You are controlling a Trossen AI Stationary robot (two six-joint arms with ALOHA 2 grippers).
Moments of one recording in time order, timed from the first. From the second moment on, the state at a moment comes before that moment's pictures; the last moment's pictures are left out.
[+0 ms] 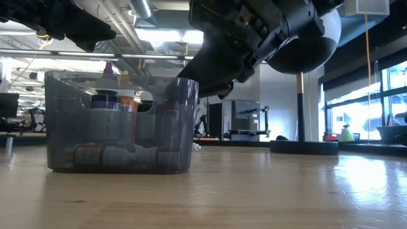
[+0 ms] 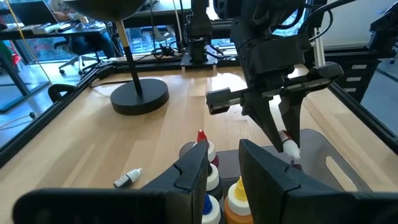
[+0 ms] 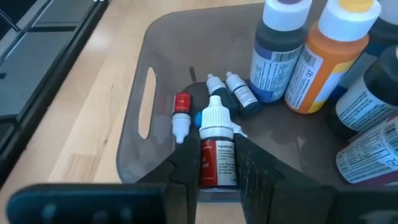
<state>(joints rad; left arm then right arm) -0.39 0.64 0.31 0.09 -0.43 -0.06 0.29 1.94 1.13 0.18 0.03 0.20</state>
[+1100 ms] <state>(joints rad) -0.39 0.64 0.31 0.08 -0.43 -0.07 0.29 1.99 1.14 0.21 0.03 0.17</state>
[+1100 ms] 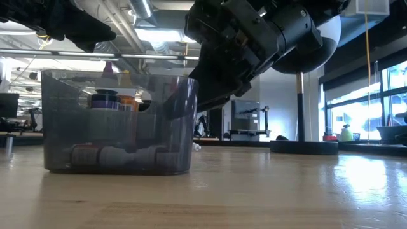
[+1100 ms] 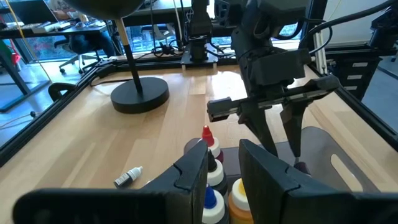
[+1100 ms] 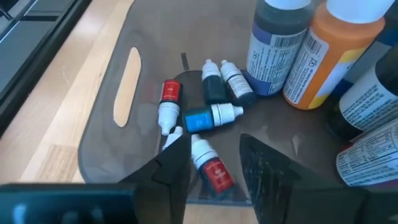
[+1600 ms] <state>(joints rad) -0.39 0.64 0.31 0.12 -0.32 -0.12 0.35 1.60 1.00 -0.05 0.08 0.16</state>
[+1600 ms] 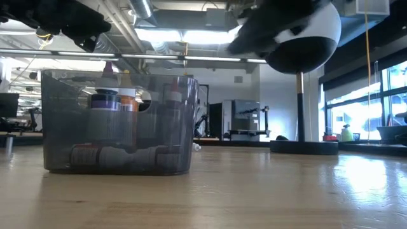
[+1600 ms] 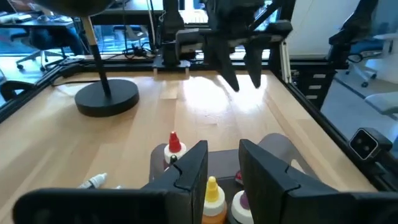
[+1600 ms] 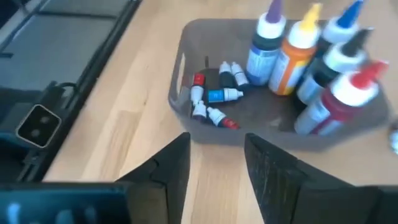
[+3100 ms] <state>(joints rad) 0.41 1.24 0.63 -0.30 -0.42 -0.70 0.31 1.38 0.66 0.17 0.26 0.10</state>
